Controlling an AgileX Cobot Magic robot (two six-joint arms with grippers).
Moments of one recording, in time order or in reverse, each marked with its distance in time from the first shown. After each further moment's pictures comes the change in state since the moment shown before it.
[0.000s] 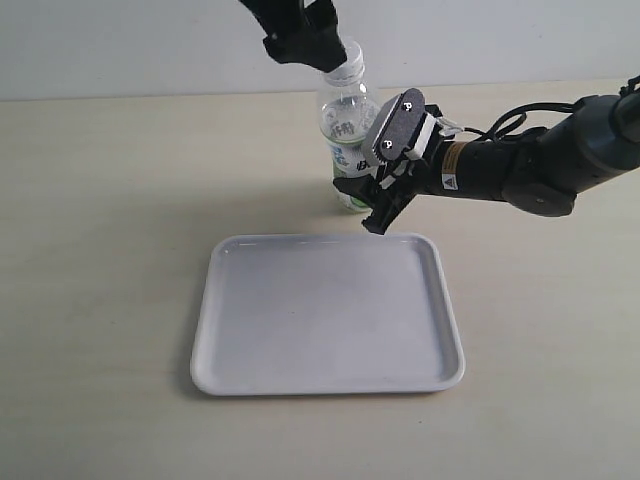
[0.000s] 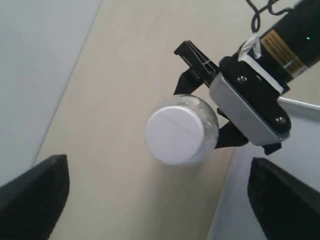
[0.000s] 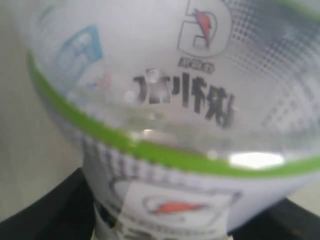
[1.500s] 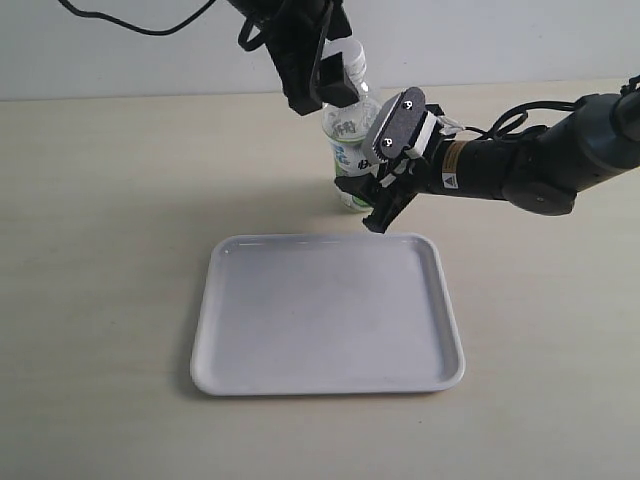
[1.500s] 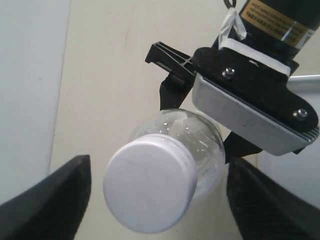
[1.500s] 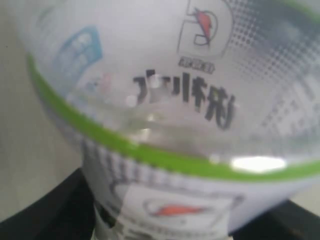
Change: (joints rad) left arm 0.000 0.119 0.020 -0.113 -0.124 0.384; right arm 0.000 -0.003 0.000 0.006 0.015 0.008
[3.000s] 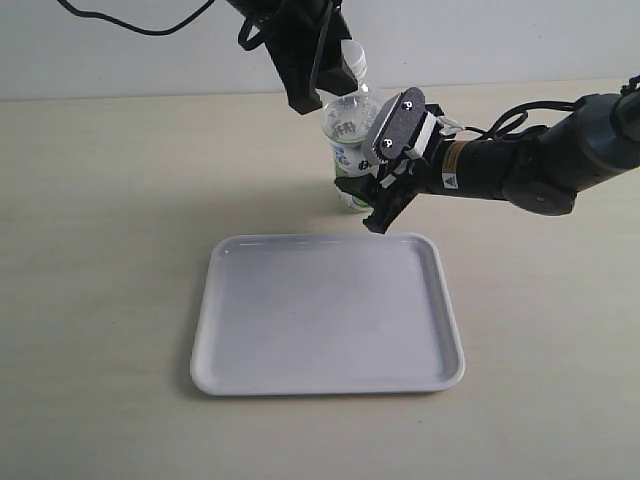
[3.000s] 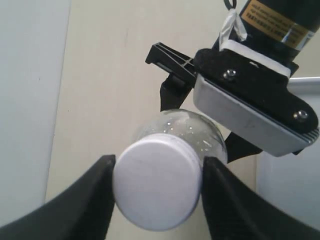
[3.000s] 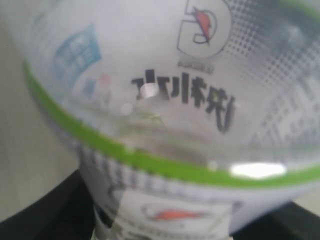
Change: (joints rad) left arm 0.000 0.000 0.000 -0.006 0.003 0.000; right arm 0.000 0.000 0.000 0.000 0.000 -0.005
